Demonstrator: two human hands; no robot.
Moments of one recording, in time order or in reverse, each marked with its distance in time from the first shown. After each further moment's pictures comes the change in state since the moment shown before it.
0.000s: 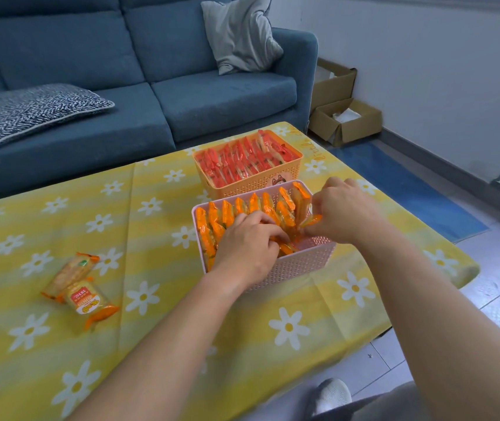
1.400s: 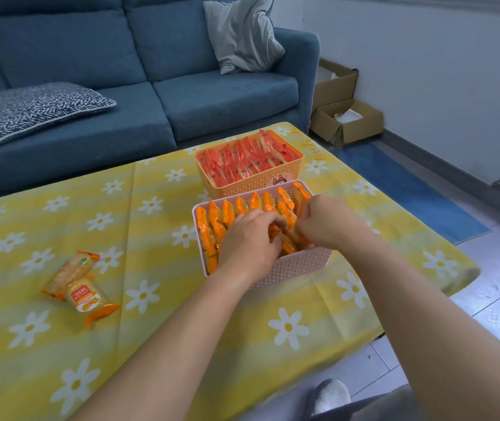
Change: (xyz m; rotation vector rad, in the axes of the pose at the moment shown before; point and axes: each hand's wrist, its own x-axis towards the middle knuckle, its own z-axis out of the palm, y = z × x) left_hand 0.004 0.004 0.005 -0.117 0.127 -0.060; right_hand 0.001 -0.026 0.013 0.379 -0.090 0.151
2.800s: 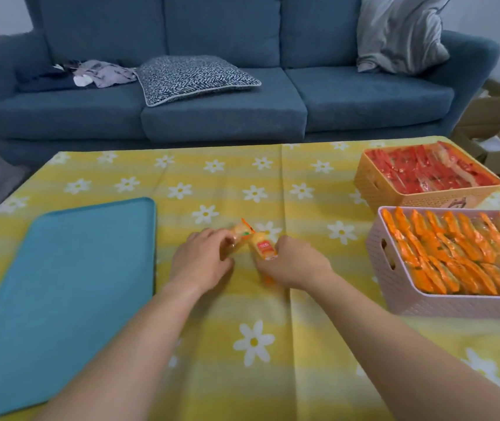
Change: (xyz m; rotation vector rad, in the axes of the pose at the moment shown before) left_hand -0.141 -0.310 -0.163 0.314 0.030 -0.471; right_hand -0.041 -0.285 0.192 -0.071 -0.347 -0.222
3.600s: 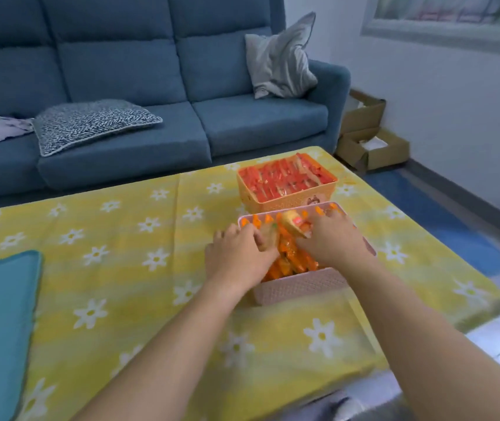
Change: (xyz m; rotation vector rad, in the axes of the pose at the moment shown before) left_hand -0.036 0.303 0.002 -0.153 0.038 0.136; right_hand -0.094 0.224 -0.151 -0.060 0.346 0.251
